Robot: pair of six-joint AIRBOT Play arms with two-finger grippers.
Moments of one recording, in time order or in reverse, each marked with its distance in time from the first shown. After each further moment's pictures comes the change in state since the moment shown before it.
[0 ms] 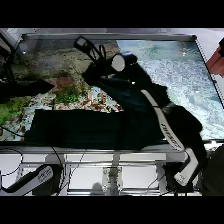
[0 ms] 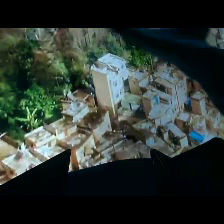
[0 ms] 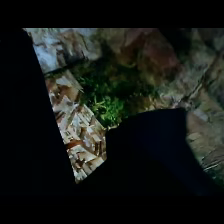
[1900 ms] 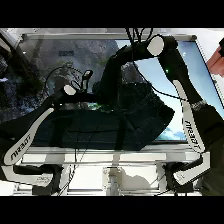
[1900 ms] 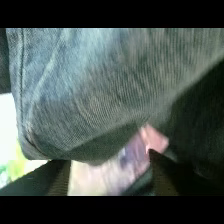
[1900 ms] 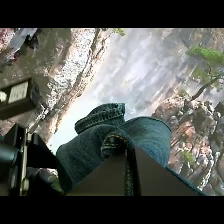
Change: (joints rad) left arm -0.734 -0.382 -0.001 -0.018 0.530 -0.045; right arm -0.232 0.108 -0.106 -0.085 0.038 0.221
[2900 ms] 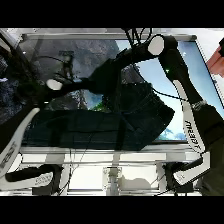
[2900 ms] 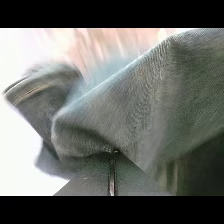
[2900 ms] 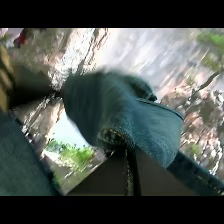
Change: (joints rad) left arm 0.148 0.177 0.011 -0.037 0.143 -0.004; right arm -0.001 0.002 0.003 0.016 0.092 -0.001
